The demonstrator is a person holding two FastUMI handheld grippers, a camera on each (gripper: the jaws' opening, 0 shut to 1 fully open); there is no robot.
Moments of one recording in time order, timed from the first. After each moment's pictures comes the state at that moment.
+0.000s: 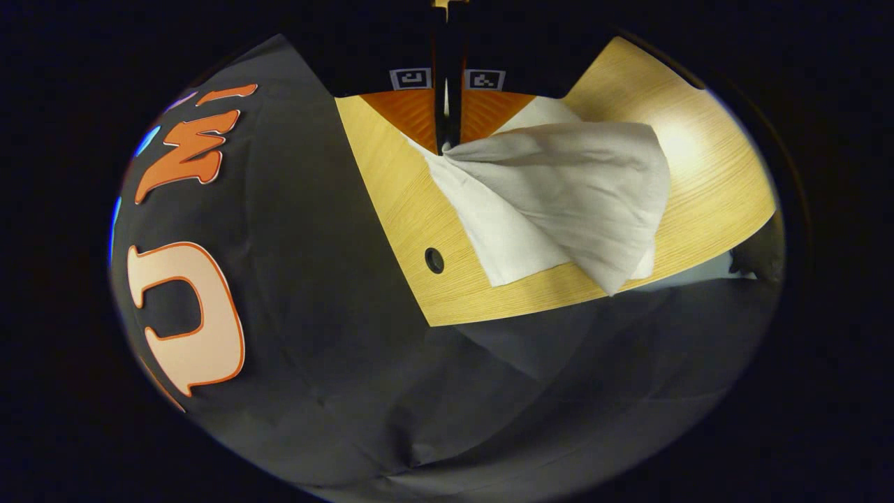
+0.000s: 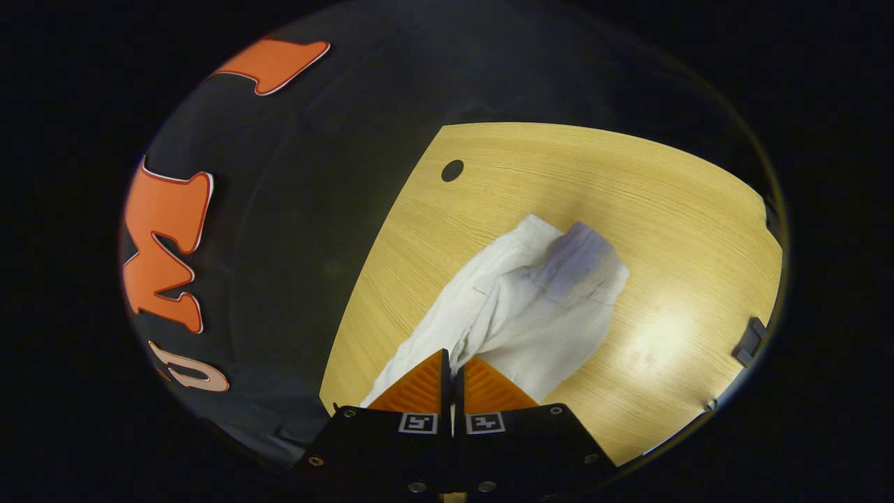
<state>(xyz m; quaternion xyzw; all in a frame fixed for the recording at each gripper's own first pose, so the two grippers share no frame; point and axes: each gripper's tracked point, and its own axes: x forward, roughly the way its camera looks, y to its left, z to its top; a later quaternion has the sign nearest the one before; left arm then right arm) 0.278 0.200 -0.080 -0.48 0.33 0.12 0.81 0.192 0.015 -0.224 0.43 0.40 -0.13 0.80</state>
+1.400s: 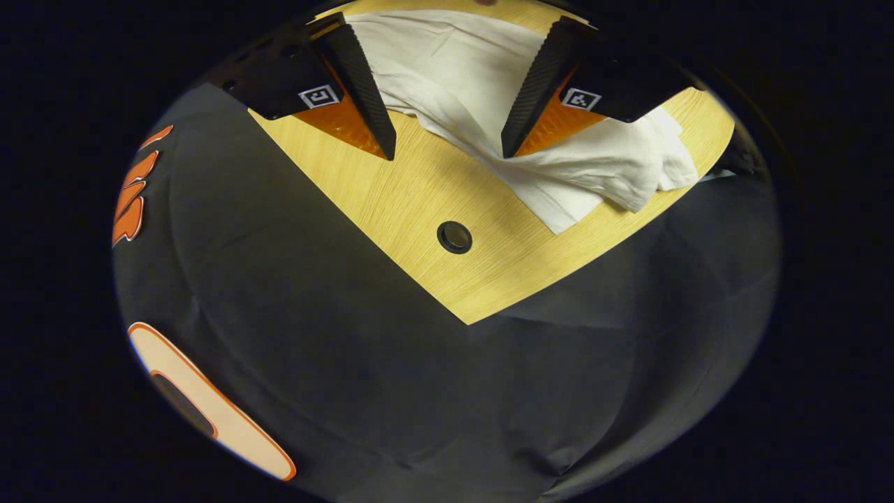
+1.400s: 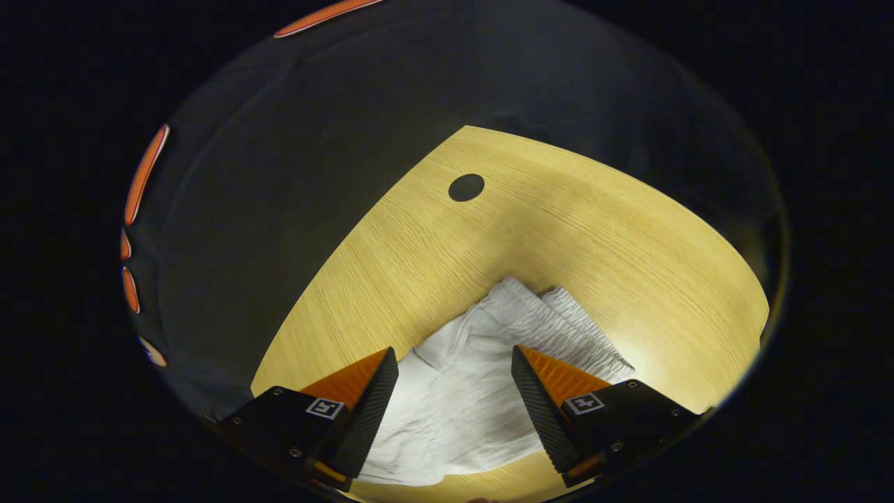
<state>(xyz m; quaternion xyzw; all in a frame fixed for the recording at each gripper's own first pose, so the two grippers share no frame) 0.397 0.201 -0.120 -0.29 0.37 0.13 0.87 0.260 -0.029 -0.256 0.29 0.43 -0.14 0.85</state>
